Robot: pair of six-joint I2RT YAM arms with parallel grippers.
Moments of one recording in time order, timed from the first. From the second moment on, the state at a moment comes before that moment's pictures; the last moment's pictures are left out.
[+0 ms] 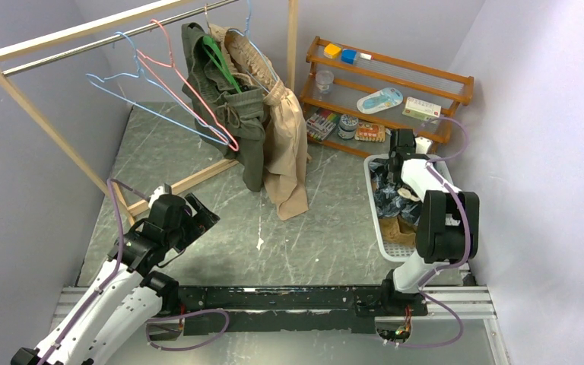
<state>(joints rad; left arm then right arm) -0.44 0.59 0.55 -0.75 -0.15 -1.04 -0.03 1.64 1.04 -0.45 0.47 0.40</state>
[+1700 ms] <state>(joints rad) -0.44 0.61 0.55 -0.75 -0.13 -1.04 -0.03 1.53 0.98 -0.45 0.24 0.38</state>
